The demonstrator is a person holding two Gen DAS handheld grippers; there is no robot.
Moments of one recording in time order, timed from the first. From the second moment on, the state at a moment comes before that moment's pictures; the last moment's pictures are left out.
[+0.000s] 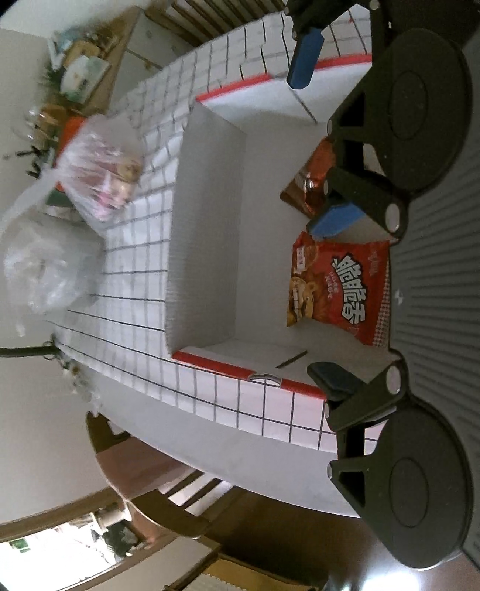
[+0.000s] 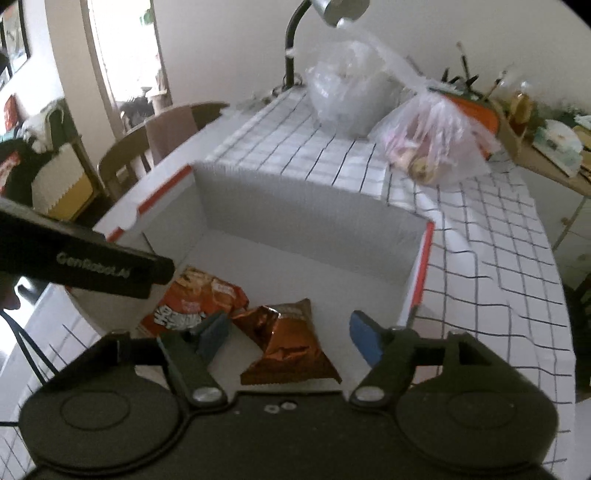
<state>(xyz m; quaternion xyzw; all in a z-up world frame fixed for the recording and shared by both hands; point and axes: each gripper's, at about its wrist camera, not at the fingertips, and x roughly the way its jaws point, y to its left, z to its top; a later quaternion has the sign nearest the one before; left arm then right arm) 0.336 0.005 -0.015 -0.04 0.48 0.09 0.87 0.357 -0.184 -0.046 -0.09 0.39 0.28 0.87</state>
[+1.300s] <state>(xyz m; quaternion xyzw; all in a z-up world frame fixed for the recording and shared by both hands) 0.134 0.048 -0.020 -0.03 0.44 -0.02 0.90 0.140 -0.195 -0.026 -0.03 0.35 0.22 0.91</state>
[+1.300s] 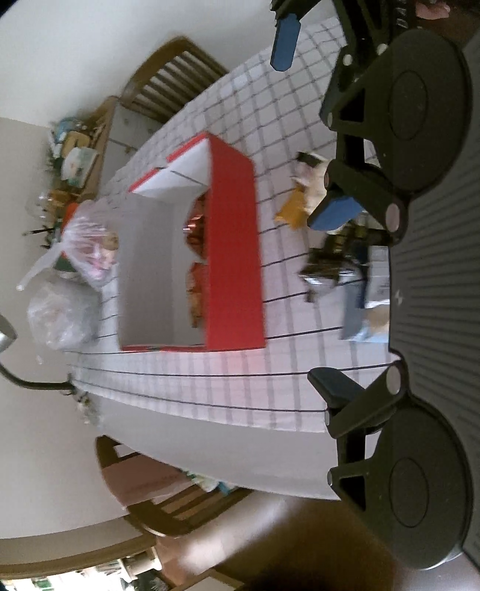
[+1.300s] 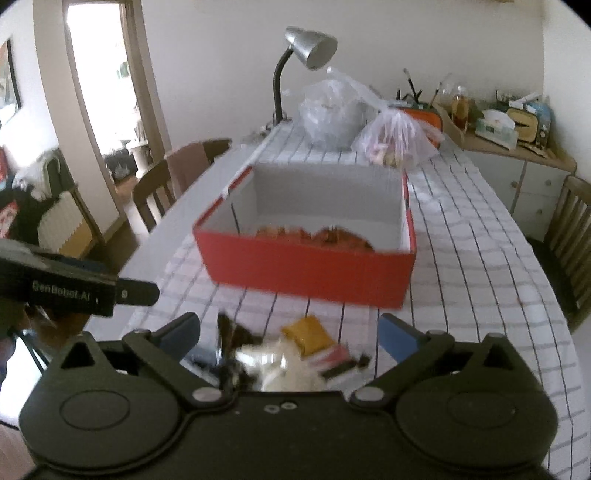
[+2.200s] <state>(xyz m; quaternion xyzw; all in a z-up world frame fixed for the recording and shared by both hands) 0.121 0.010 -0.102 0.05 0.57 -0.07 0.82 0.082 -0.168 -0.117 -0.08 0.49 0.27 0.83</state>
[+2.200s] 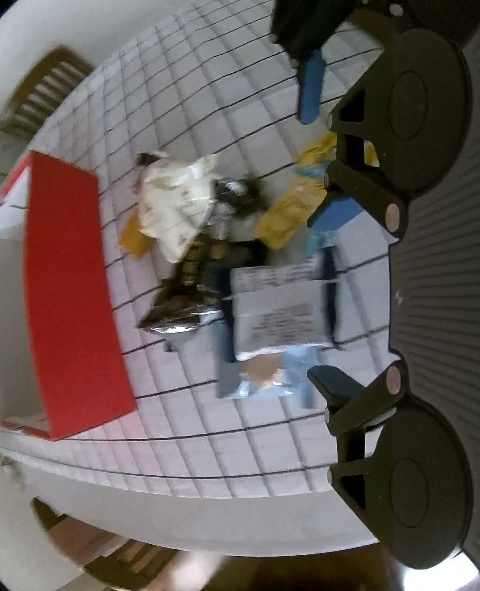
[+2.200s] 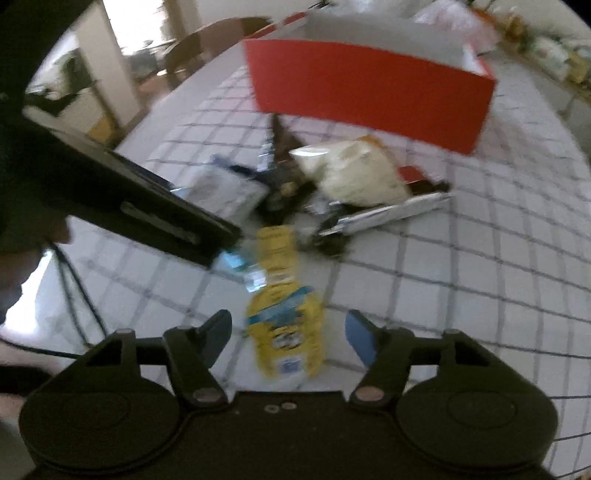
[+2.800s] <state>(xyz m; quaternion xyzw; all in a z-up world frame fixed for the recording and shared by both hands) 0.150 0.007 -0.118 0.06 0.58 -0.03 0.81 0.089 -0.154 -0.139 -0.12 0.51 0.24 0.82</state>
